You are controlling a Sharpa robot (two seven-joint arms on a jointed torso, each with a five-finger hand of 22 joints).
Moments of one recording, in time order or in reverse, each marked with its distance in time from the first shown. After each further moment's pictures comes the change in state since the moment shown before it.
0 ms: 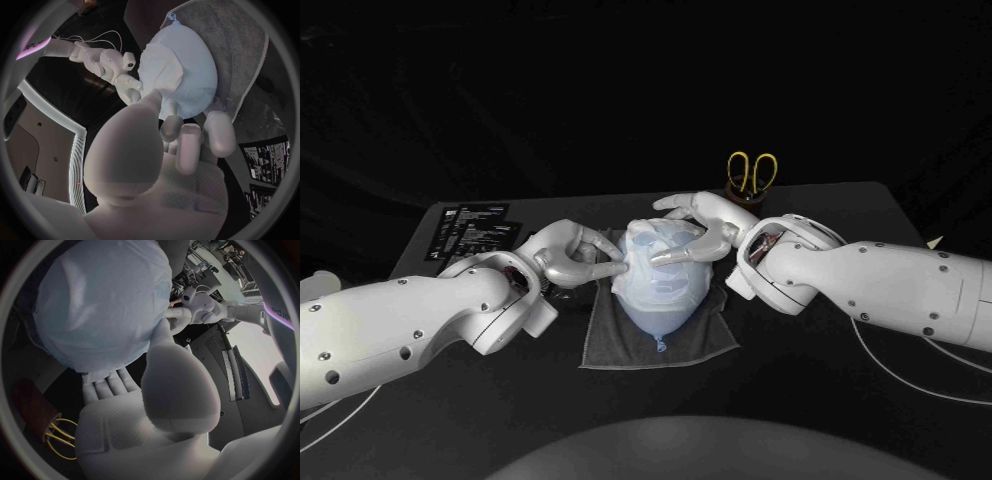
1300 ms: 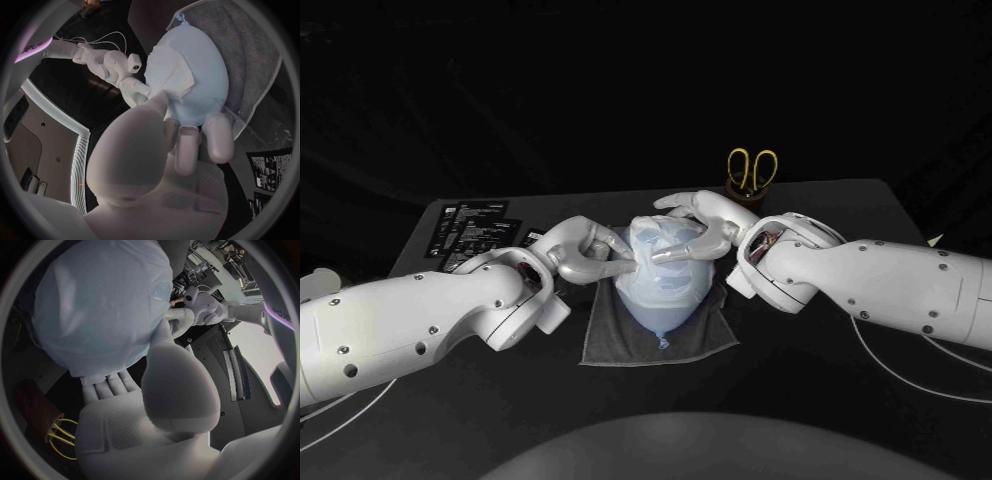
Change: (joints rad) left arm -0.001 0.041 0.001 -0.004 -0.005 0.001 0.018; left_hand 0.076 0.088 0.069 -0.070 0.000 0.157 -0.069 0.041 0.001 0.092 -0.058 0.075 0.124 -0.003 -0.044 0.029 -0.001 0.000 0.039 -0.033 0.033 0.045; right arm -0.006 0.000 0.000 -0.002 0.000 0.000 -0.009; right_hand -0.005 0.005 0.000 0.000 0.000 0.004 0.003 0.004 0.001 -0.002 -0.002 0.002 0.000 0.000 0.000 0.000 0.001 0.000 0.000 0.000 0.000 0.000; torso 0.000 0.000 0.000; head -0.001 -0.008
